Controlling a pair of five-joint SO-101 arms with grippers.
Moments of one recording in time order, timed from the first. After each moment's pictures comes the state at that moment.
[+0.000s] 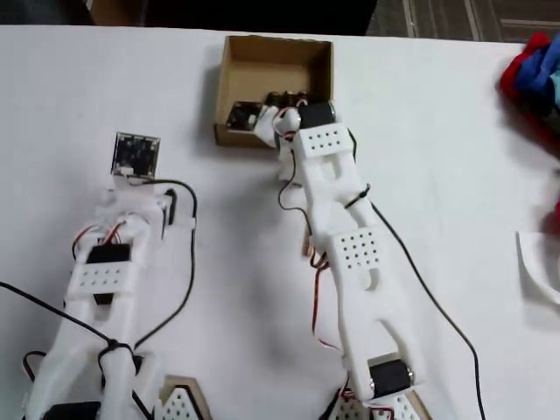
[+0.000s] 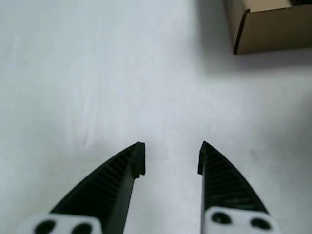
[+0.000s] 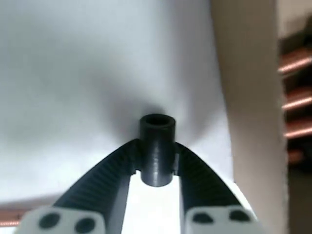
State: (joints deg) left arm -12.6 -34.2 66.9 17.5 -9.9; right arm -18.5 72.7 -81.0 98.2 59.5
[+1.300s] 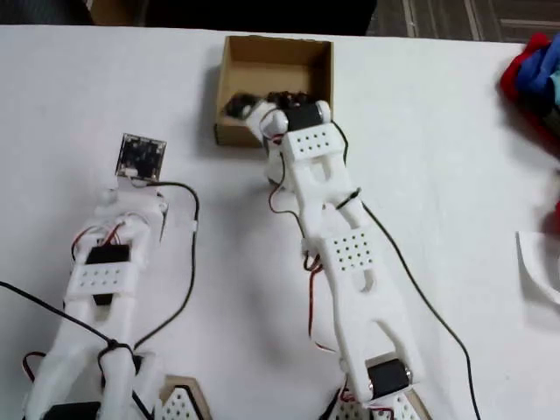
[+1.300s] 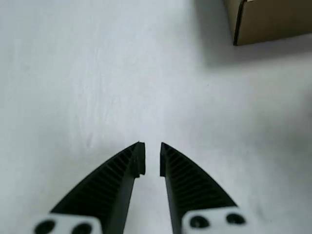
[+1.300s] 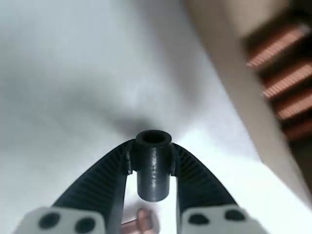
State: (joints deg) left arm -13.0 -34.2 67.2 17.5 -14.1; right arm -21.5 68.0 -79.9 100.0 31.3
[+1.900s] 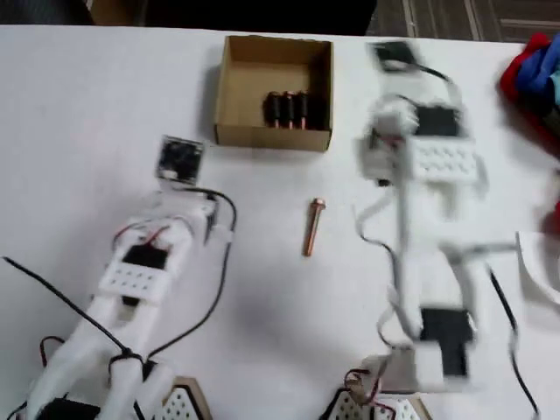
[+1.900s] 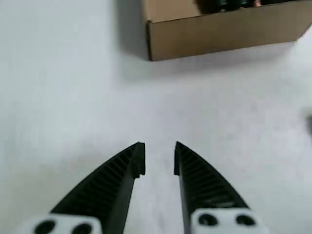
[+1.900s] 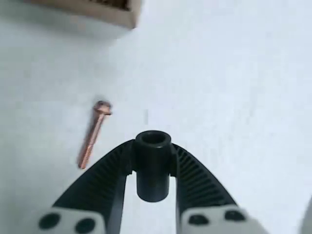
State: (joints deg) left arm 3.5 -33.9 67.2 17.5 0.0; right arm -0.2 -3.7 -1.8 82.7 10.9
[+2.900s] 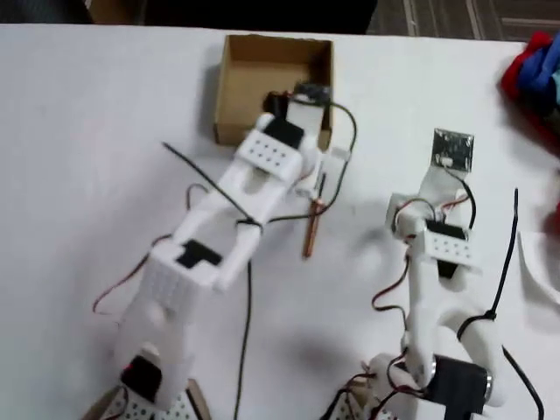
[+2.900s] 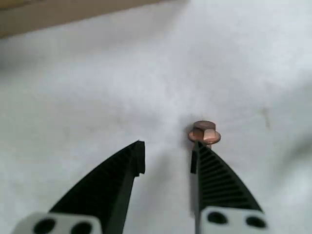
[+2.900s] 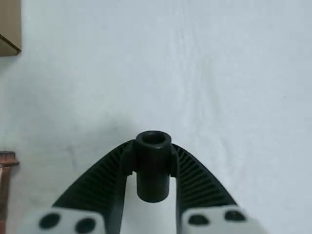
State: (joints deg) left arm 23.8 41.6 -34.7 80.0 18.9; right arm 9.8 -17.2 53.3 26.2 2.9
